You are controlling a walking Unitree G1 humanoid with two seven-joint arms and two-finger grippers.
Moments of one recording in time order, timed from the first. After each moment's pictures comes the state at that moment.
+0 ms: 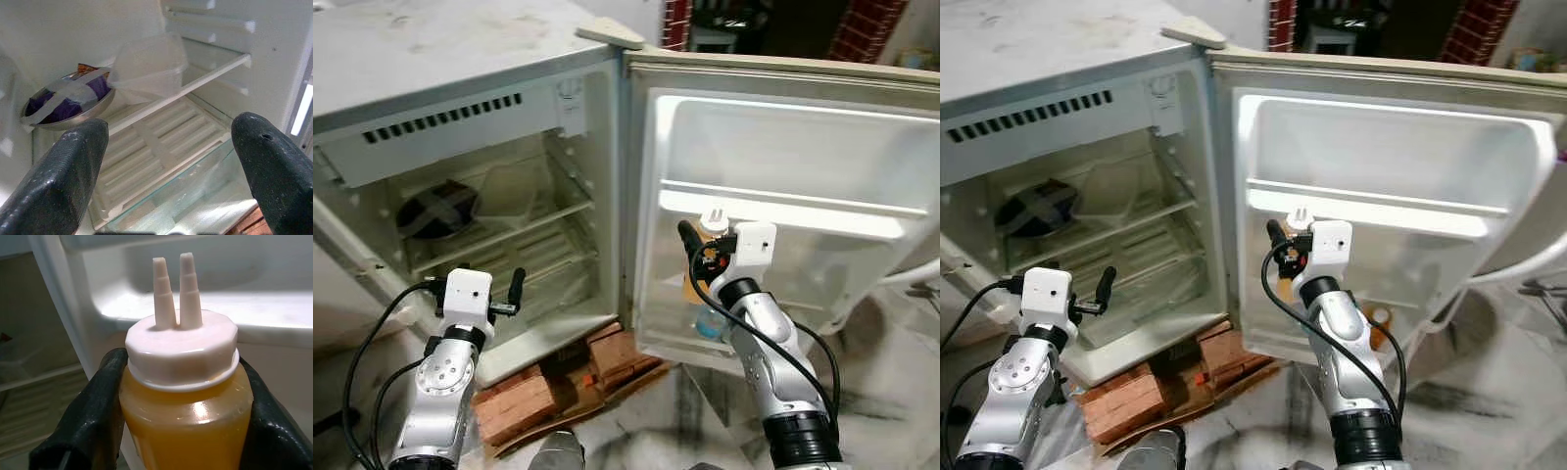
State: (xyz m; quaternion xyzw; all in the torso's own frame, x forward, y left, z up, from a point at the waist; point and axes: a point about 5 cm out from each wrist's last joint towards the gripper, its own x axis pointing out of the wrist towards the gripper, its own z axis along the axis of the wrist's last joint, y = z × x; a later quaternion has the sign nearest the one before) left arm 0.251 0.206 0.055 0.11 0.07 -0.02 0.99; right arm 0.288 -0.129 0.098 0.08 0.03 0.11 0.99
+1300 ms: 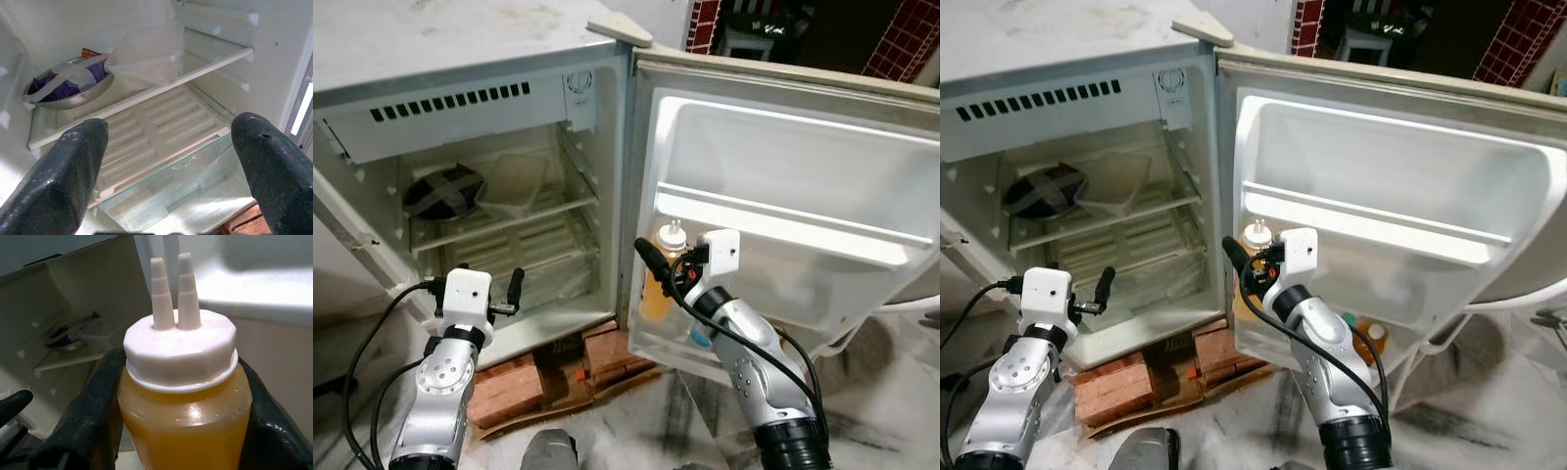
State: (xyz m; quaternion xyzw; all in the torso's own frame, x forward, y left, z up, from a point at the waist) left arm 0.251 0.207 0.053 0.11 0.07 -0.01 0.99; right arm 0.276 -0.095 0.101 0.14 0.06 0.25 0.96
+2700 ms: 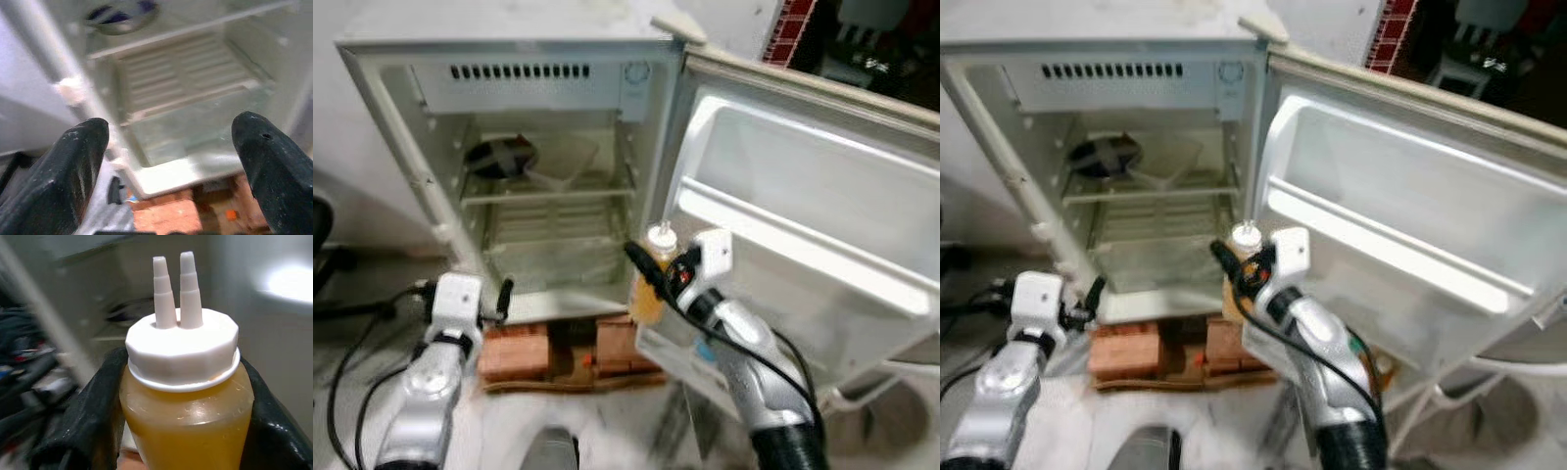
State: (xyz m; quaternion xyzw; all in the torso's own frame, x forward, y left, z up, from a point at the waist) left arm 0.232 0.220 0.041 0.10 0.13 -0.02 0.99; right arm 0.276 -0.094 0.103 0.12 0.06 0.24 0.96
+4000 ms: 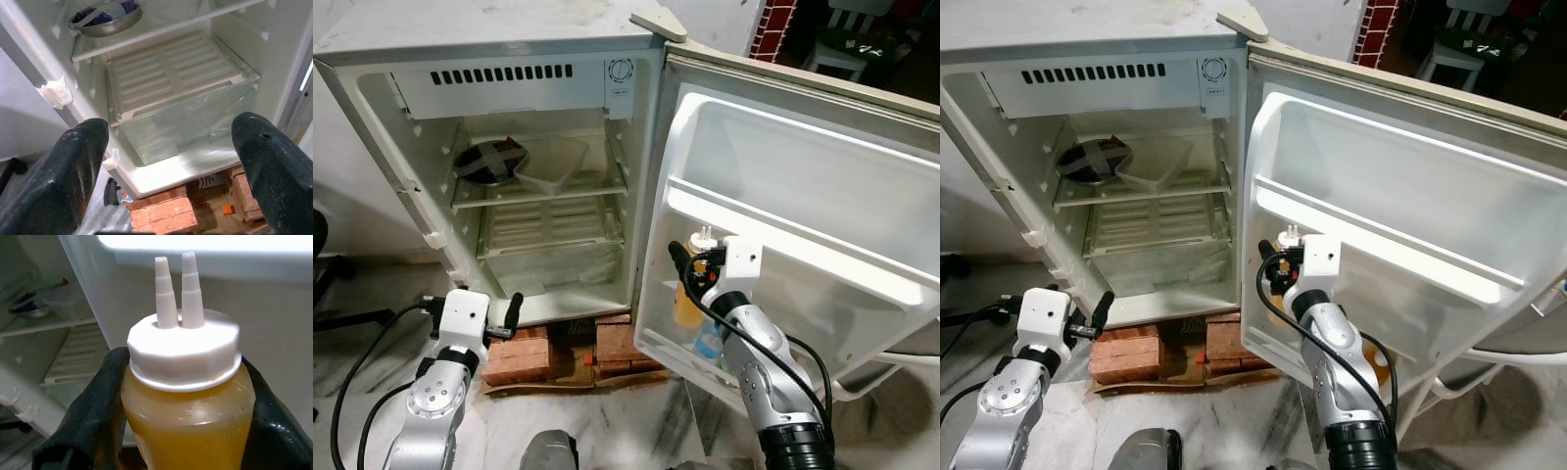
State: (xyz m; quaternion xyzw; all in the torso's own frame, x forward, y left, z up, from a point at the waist) left arm 0.227 0.213 0.043 0.12 0.12 -0.03 0.98; right arm 0.278 -0.117 0.086 0.11 0.09 0.11 0.98
